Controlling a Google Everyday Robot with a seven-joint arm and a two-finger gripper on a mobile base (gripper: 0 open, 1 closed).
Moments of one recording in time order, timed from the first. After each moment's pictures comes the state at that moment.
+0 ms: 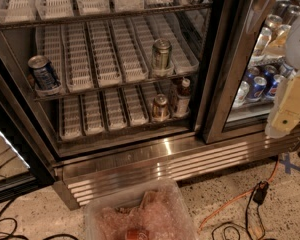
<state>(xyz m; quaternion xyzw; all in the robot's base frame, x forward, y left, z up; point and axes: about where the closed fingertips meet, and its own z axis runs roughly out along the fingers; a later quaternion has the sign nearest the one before) 0.438 -0.217 0.976 -0.60 0.78 -0.03 0.16</state>
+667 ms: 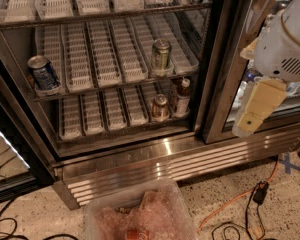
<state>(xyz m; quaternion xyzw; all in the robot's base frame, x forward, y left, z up) 0.454 -0.177 0.960 -0.59 0.78 -0.02 0.19</state>
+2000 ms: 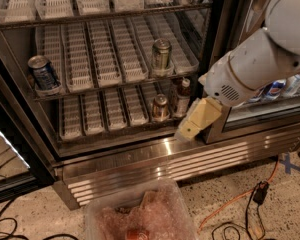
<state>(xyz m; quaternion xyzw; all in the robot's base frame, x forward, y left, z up) 0.488 -0.099 0.887 -0.53 0.80 0.12 0.26</state>
